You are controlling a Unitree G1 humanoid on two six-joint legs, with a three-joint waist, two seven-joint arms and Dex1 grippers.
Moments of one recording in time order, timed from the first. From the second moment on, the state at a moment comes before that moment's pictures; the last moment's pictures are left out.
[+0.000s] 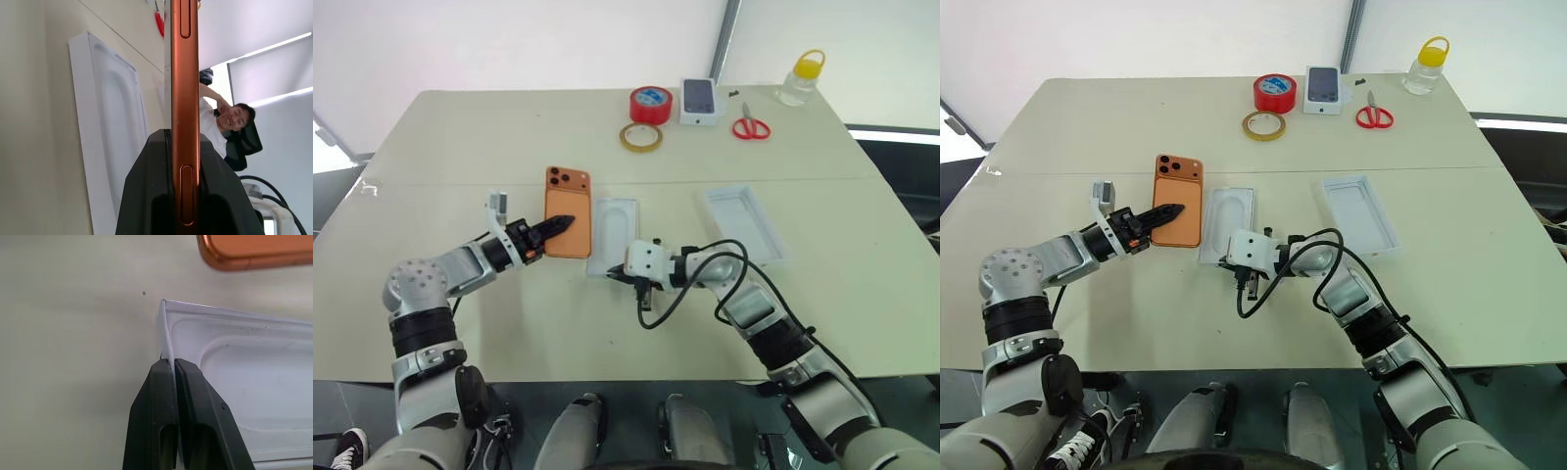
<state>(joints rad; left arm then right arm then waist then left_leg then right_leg) -0.59 0.36 0.52 0.28 -1.01 1.31 -0.46 -0.56 -0.35 0.42 0.17 -0.09 0.13 0.95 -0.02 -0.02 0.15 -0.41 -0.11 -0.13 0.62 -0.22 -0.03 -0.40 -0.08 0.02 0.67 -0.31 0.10</state>
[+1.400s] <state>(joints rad) -0.62 0.24 0.32 0.25 -0.89 1.24 -0.41 -0.48 -0.52 0.19 0.09 0.11 0.19 0.95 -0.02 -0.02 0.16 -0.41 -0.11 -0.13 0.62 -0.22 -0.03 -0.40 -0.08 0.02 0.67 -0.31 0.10</state>
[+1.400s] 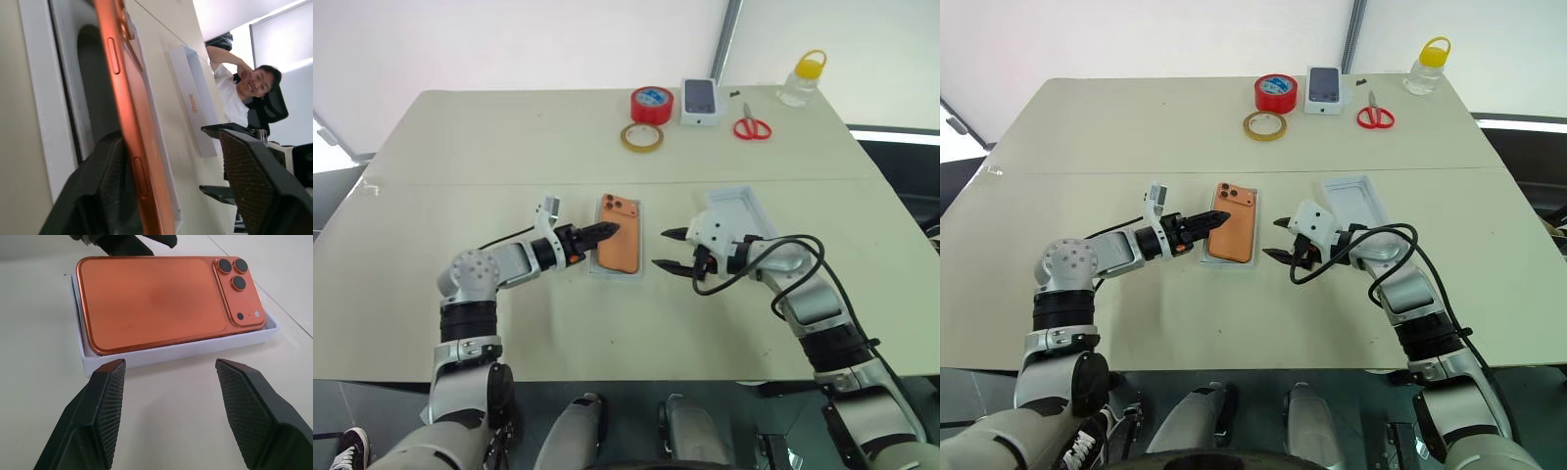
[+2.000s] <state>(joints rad) -0.55 0.36 0.29 0.07 -0.90 1.26 -0.45 -0.48 -0.50 0.20 0.12 0.09 0.17 0.95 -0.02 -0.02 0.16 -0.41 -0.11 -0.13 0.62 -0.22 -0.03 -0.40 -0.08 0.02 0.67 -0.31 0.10</state>
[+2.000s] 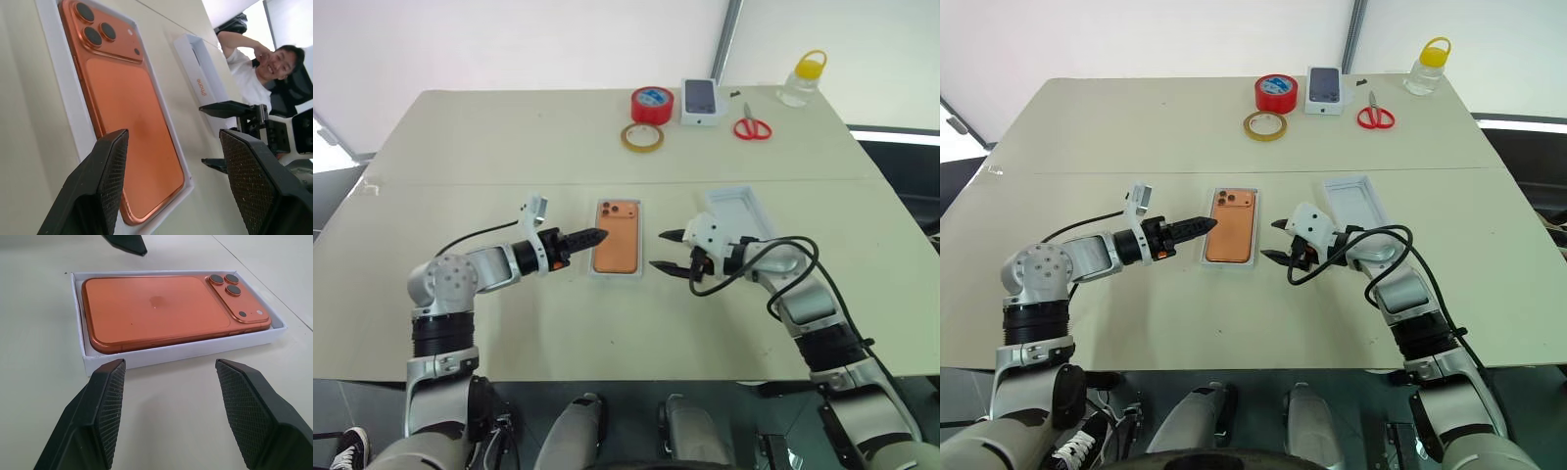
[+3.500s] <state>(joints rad) -0.59 0.21 -0.04 0.27 -0.32 0.72 -0.55 -0.60 -0.49 0.26 0.40 -0.14 -0.01 0.83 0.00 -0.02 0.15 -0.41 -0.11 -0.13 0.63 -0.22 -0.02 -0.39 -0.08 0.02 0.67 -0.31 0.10</state>
